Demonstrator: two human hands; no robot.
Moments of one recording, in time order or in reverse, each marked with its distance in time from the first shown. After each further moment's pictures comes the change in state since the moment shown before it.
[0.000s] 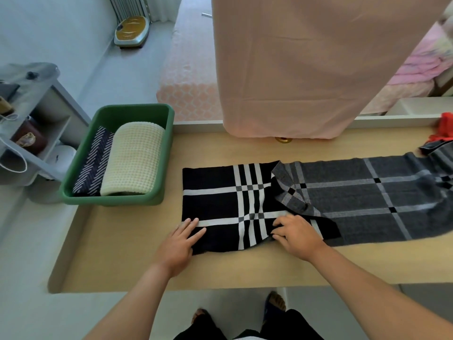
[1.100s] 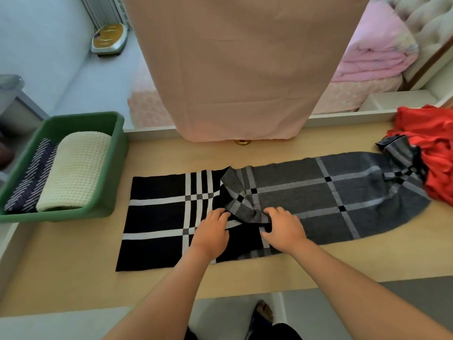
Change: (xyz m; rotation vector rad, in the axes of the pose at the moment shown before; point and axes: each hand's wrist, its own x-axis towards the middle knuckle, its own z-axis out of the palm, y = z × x) left_hand 0.122 0.212 -0.003 -0.142 0.080 0.049; right_hand -0.029 0.089 -0.036 0.071 -0.147 0.469
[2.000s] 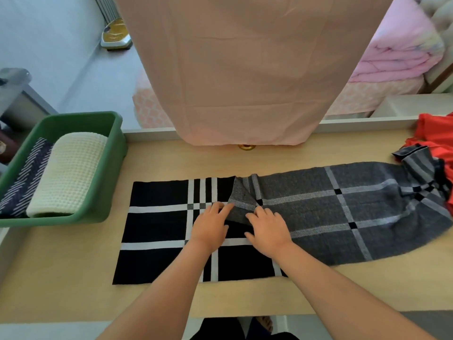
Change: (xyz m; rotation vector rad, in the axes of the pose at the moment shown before) left_hand 0.053 -0.010 -0.008 0.068 0.065 -0.028; right_hand 0.048 -0.027 0.007 -0.189 0.088 -0.277
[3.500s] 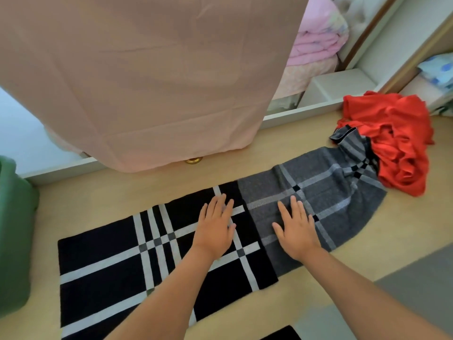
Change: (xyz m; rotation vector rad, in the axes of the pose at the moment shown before) left_hand 0.091 0.076 0.019 0.080 -0.065 0.294; right_hand -0.053 0.134 0.004 0.108 -0.086 0.630
